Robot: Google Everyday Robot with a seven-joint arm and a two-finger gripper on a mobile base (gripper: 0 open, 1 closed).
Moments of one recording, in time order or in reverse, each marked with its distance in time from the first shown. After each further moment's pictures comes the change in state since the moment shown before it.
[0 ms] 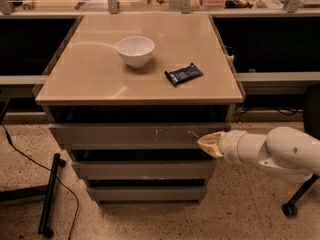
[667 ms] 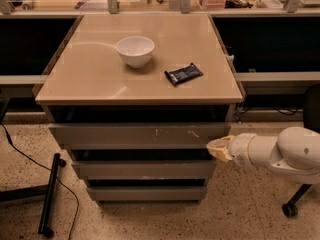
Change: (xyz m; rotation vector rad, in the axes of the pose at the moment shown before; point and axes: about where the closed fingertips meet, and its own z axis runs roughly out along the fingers) arm 0.022 -0.002 -0.022 -0.040 0.062 0.062
